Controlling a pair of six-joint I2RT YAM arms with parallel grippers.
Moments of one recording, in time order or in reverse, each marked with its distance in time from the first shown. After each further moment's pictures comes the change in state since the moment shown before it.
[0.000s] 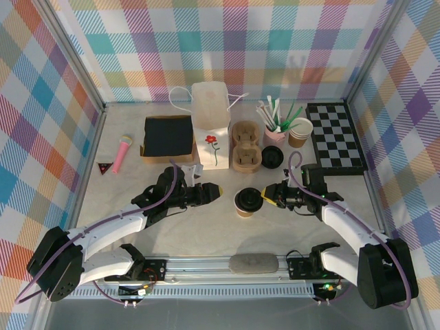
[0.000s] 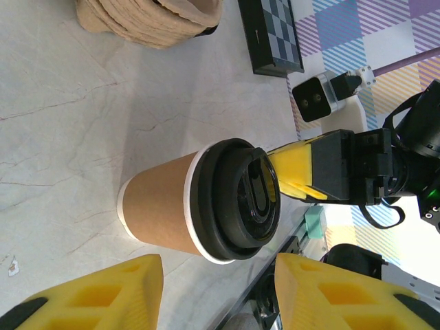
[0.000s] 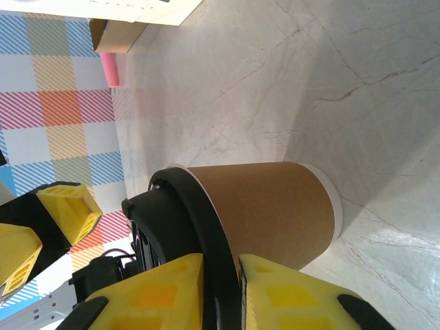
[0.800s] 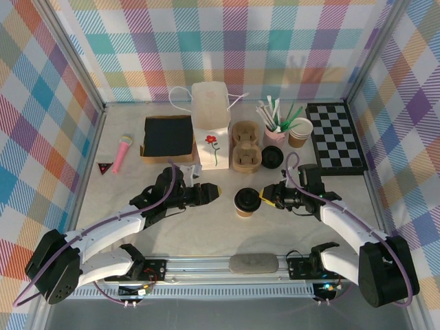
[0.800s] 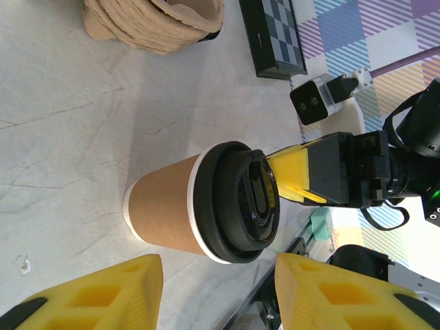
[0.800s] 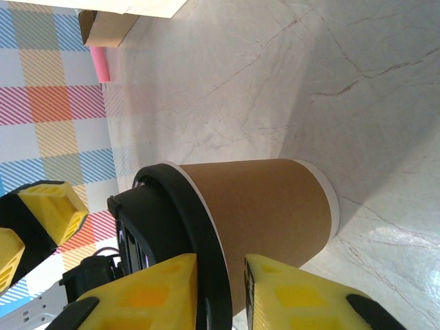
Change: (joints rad) left arm 0.000 -0.024 0.000 -0.028 -0.019 0.024; right arm 0.038 0.015 0.006 0.002 0.033 0.005
